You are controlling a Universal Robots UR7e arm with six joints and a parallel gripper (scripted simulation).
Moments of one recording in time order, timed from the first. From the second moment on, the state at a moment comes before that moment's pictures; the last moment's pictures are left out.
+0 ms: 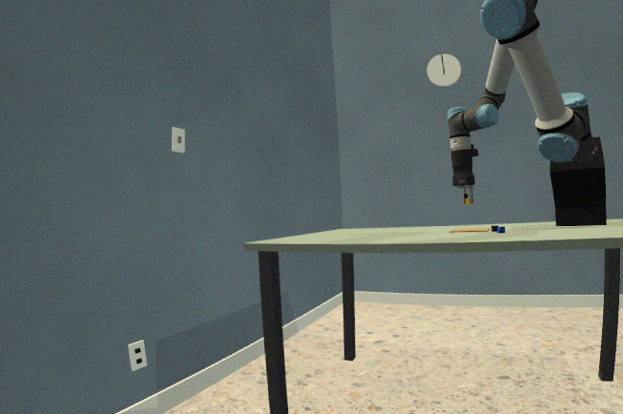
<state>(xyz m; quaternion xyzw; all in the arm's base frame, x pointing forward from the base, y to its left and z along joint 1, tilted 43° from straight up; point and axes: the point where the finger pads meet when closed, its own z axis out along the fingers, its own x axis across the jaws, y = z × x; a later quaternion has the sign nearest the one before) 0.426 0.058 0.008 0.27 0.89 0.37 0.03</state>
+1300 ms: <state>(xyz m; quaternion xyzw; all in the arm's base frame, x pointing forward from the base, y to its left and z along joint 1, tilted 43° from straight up) 0.430 0.034 -0.023 0.27 0.79 0.54 0.09</state>
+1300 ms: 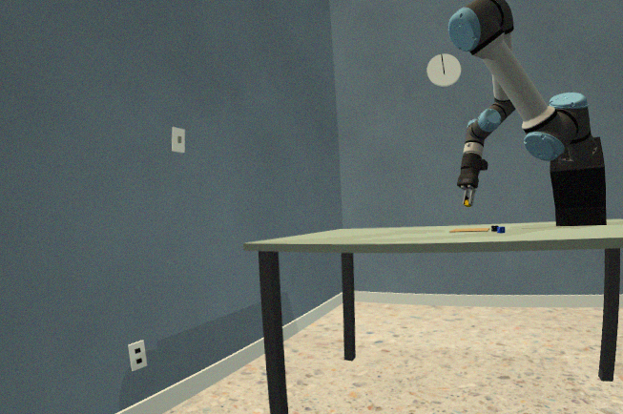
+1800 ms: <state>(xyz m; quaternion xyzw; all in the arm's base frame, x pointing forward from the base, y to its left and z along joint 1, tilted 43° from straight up) 0.428 0.033 -0.025 0.27 0.71 0.64 0.13</state>
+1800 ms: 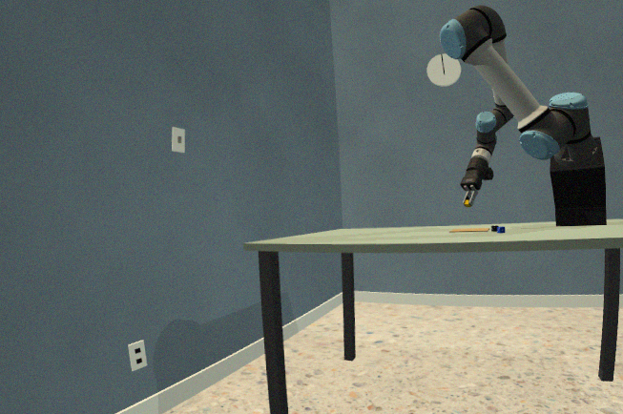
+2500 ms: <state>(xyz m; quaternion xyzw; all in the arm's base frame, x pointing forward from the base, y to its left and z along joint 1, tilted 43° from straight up) 0.426 0.032 -0.029 0.24 0.60 0.75 0.16</state>
